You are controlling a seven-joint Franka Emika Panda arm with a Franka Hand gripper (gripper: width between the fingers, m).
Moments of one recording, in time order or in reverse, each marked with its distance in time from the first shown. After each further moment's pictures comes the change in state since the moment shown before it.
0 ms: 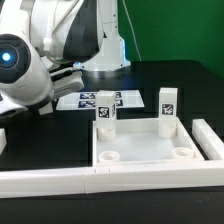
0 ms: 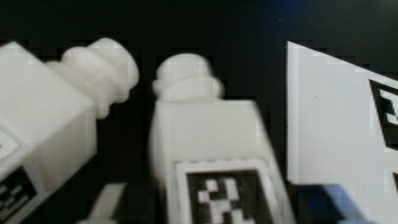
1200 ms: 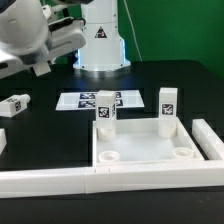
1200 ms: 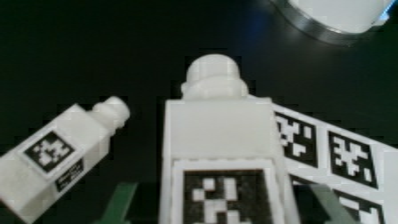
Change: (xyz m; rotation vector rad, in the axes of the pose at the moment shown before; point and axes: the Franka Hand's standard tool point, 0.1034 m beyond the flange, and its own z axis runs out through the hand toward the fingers) arm -0.051 -0.031 -0.096 0.005 0.003 -0.018
